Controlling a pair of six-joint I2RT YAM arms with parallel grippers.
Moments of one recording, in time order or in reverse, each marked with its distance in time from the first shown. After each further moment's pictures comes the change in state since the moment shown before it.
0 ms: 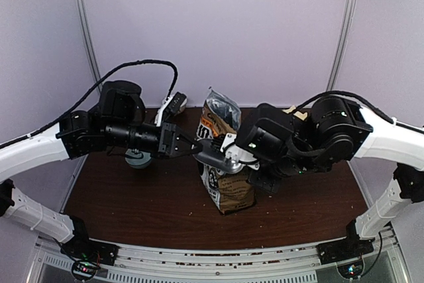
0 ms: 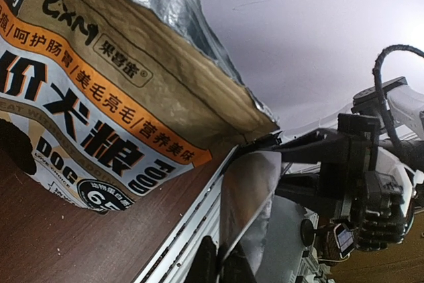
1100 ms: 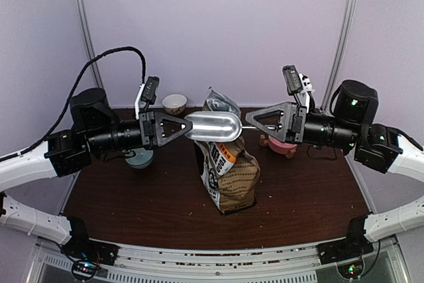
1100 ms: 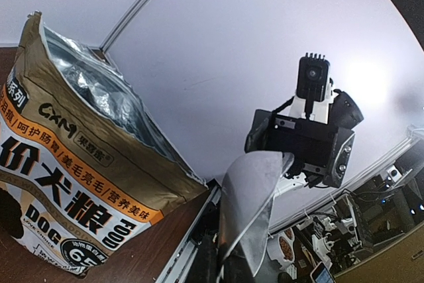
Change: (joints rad) left arm -0.002 -0.171 -0.208 0.425 -0.100 -0.076; right arm -0.381 -0.524 -0.664 1.192 -0.761 0.700
